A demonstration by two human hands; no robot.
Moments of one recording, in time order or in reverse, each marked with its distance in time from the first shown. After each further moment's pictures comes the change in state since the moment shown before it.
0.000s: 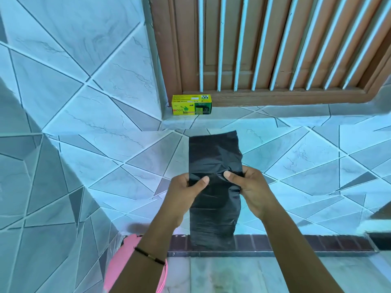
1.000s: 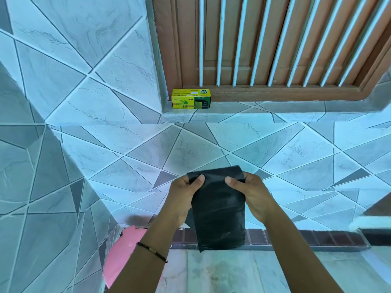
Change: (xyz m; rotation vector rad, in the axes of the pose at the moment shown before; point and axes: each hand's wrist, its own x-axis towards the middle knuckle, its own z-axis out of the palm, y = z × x) left_hand -0.010 -0.031 0.009 -0.267 -0.020 -0.124; right_hand -0.027 0.016 -0.015 0.014 -0.006 0.089
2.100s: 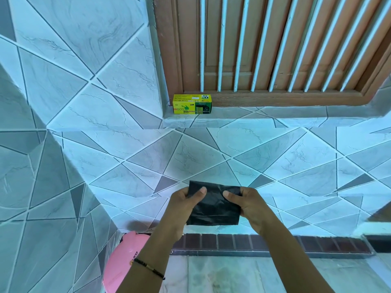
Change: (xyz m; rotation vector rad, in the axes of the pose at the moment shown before) left_hand -0.007 -0.007 -0.005 0.080 0.010 -0.052; right_hand 0.007 0.019 0.001 -0.097 0.026 0.150
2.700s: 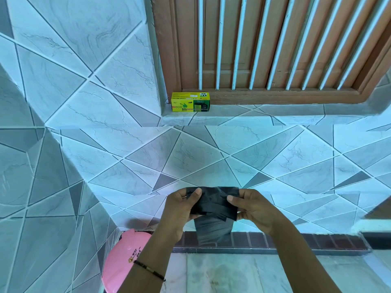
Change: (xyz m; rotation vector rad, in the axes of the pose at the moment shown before) left_hand -0.009 -0.005 0.004 -0.114 0.067 -0.024; right_hand -0.016 0.000 -0.018 -0.048 -0.175 0.017
